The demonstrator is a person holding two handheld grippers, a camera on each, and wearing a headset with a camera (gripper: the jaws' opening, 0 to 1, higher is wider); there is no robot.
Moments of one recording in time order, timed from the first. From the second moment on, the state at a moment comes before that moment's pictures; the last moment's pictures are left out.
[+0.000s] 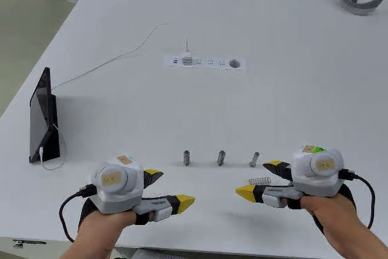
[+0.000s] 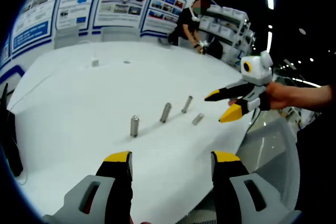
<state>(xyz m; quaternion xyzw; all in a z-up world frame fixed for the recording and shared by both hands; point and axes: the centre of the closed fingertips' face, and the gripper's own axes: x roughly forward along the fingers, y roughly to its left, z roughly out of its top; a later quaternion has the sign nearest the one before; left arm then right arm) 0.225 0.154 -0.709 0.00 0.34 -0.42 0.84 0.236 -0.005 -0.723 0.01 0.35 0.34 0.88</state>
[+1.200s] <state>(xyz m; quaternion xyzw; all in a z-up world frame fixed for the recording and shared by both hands) 0.227 0.060 -0.715 0.07 0.35 -0.52 0.78 0.206 -0.071 -0.725 0.04 0.34 0.28 0.89</state>
